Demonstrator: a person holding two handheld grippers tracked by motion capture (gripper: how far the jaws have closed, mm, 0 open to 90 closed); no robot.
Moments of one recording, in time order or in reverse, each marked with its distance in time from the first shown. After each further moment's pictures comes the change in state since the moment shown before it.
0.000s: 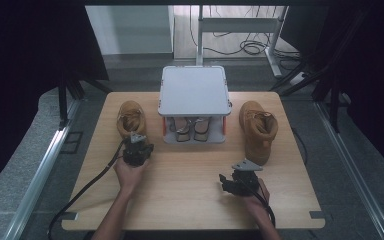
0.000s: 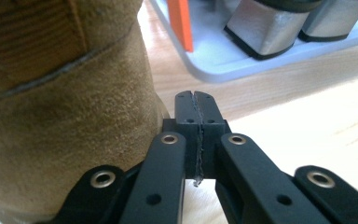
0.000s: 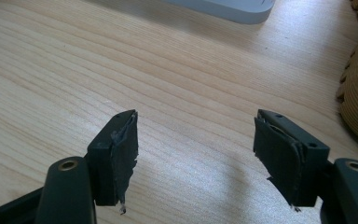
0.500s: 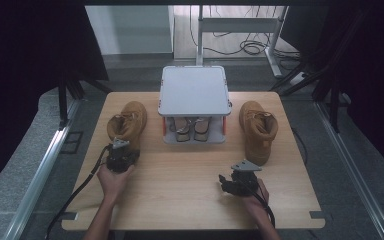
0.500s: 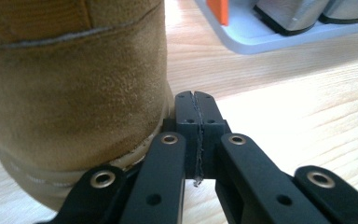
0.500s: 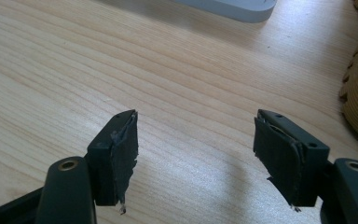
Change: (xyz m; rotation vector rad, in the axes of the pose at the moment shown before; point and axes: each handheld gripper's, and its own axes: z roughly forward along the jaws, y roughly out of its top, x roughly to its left) left arm 0.033 -0.021 -0.031 0.013 0.002 -0.044; right arm 0.002 -0.001 0.001 0.006 -0.003 -0.010
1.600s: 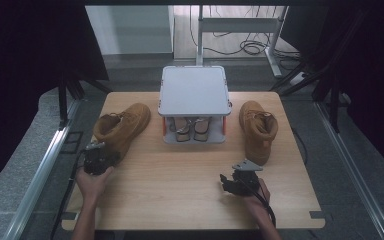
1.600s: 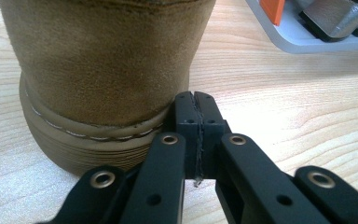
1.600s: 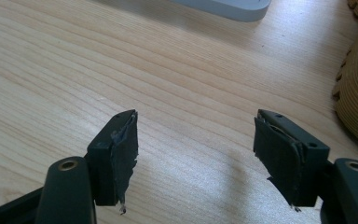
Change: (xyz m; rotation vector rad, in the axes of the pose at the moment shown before) left arm 0.052 -0.014 -0.026 -0.005 -0.011 -0.131; right arm -0.003 -0.001 0.000 0.000 -0.004 0.006
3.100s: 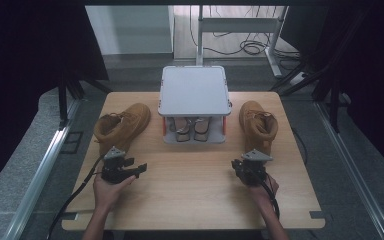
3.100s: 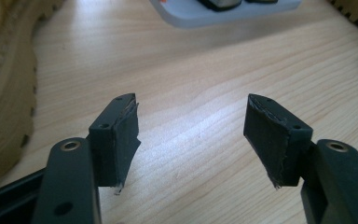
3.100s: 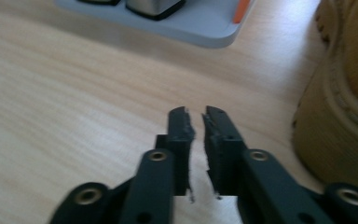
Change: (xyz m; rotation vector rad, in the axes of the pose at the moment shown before) left arm -0.058 -0.014 0.004 0.044 -0.182 0.156; right arm -0.035 0.016 0.004 -0.054 0.018 0.046
